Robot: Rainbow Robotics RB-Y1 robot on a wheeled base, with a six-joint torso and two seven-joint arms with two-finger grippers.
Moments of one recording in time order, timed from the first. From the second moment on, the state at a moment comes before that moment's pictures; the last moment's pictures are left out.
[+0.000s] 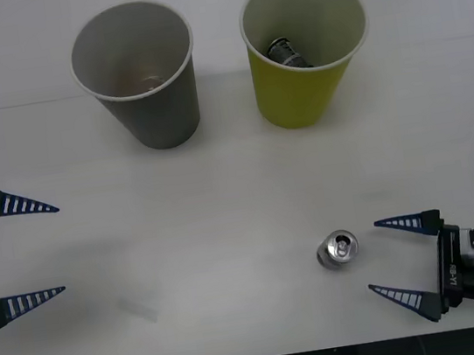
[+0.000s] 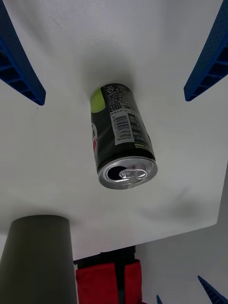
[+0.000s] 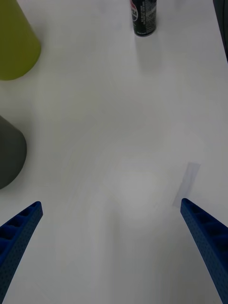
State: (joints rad) right arm 0.01 -0.47 -0.19 -1.09 1.21 -1.49 0.56; left arm 0.26 1.13 0.26 -2.01 -1.31 -1.13 -0.09
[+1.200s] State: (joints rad) right arm -0.08 -0.36 0.04 -1.00 1.08 -1.33 0.76; left arm 0.26 1.13 0.26 -2.01 -1.31 -1.13 -0.09
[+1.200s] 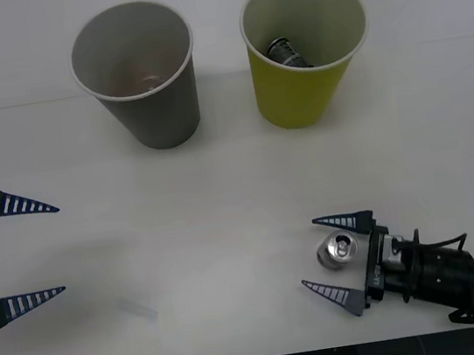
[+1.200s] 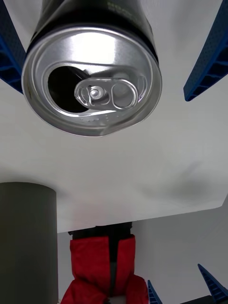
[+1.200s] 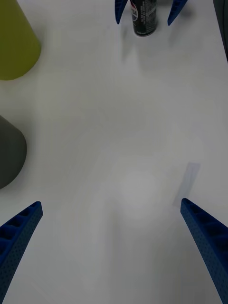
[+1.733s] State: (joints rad) right arm -0.08 -0.35 0.04 -1.00 1.01 -1.32 0.79; left arm 0.26 1.13 0.26 -2.01 -1.31 -1.13 -0.09
